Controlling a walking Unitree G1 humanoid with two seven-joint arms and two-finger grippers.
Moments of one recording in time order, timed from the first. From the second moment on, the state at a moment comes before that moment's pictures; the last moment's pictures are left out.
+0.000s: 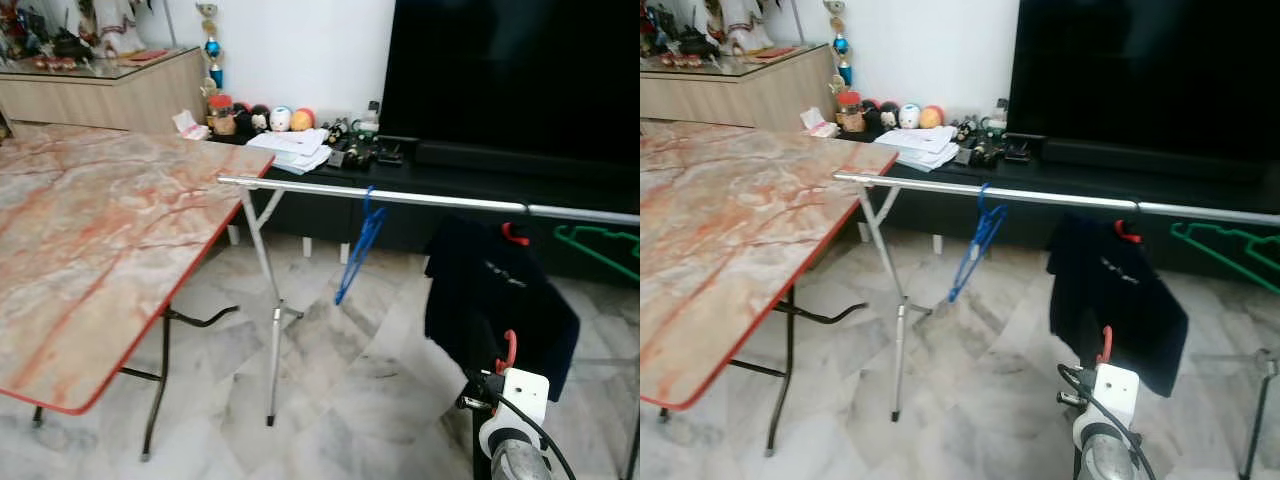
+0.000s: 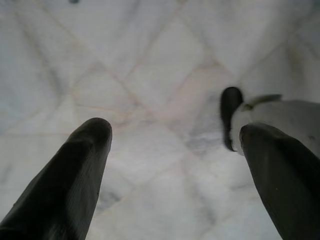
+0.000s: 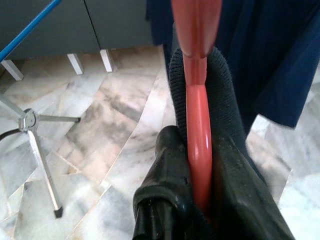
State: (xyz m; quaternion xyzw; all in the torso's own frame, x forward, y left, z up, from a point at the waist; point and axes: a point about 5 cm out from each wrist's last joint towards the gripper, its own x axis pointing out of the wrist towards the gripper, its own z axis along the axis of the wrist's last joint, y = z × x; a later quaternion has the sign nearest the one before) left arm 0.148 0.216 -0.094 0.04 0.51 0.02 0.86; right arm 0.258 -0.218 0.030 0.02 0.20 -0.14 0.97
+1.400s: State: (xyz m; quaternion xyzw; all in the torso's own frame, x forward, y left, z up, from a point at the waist) left arm 0.146 0.220 -0.095 0.05 0.51 0.01 0.86; right arm 0.261 -0.236 0.030 0.02 0.19 -0.20 0.96
